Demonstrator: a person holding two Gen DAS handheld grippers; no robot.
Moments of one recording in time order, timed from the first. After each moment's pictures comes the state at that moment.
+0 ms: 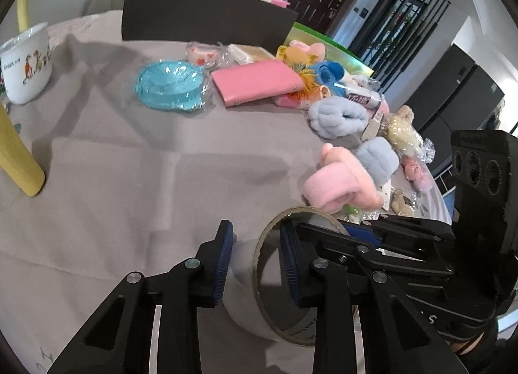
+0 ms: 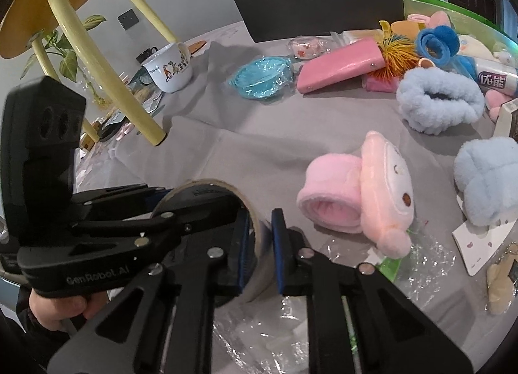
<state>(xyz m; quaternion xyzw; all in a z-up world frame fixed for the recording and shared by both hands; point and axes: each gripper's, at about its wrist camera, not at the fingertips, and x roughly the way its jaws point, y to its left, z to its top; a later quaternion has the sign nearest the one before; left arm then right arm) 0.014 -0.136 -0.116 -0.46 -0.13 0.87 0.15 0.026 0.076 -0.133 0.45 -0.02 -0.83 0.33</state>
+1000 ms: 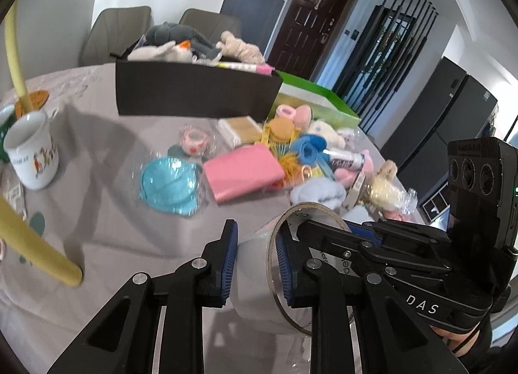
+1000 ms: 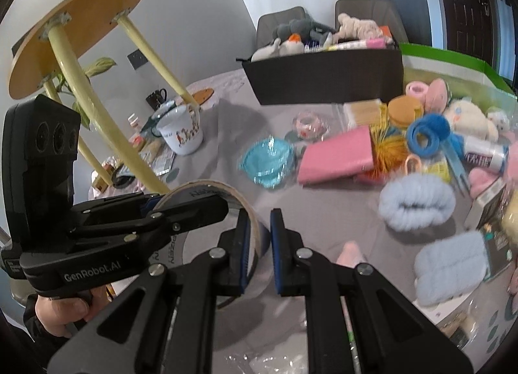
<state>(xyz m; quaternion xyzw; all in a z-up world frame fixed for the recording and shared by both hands) -0.025 -0.139 -0.026 -0.40 -0.11 0.90 0.14 -0.009 0.083 -0.048 0.39 -0.05 -0.86 0.34</state>
